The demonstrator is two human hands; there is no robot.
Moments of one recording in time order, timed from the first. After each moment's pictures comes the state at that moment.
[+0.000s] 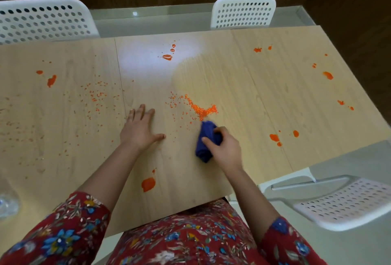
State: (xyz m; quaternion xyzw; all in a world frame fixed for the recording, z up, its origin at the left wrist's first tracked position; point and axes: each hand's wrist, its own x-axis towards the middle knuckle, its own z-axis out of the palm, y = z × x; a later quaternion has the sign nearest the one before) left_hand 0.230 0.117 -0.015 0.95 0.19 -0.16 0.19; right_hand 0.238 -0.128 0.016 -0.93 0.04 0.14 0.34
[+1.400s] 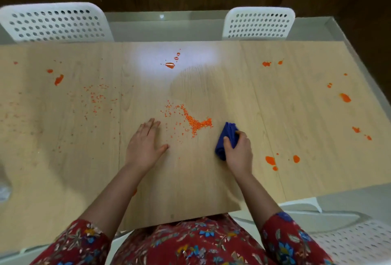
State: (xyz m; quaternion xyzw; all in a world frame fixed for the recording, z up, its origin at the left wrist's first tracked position) left_hand 0.222 0.056 -0.010 0.96 0.20 -0.09 0.19; right_hand 0.306 -0.190 -0.012 -0.93 0.07 0.10 0.34
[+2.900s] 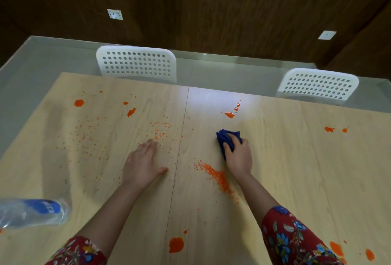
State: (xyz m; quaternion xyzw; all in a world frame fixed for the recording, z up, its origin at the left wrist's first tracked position) left_hand 0.201 0.220 -0.003 0.93 0.33 -0.08 0.14; right_hand 0.390 0.010 -0.027 -0.94 -0.13 0.09 0.32
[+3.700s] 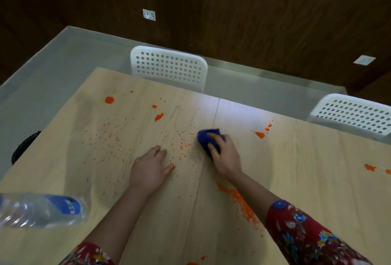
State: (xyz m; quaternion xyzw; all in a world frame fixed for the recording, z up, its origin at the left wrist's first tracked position) left_hand 0.189 0.264 -0.005 0.91 0.38 -0.07 0.13; right_hand 0.383 0.121 -0.026 -0.87 -0.37 0.14 0.30
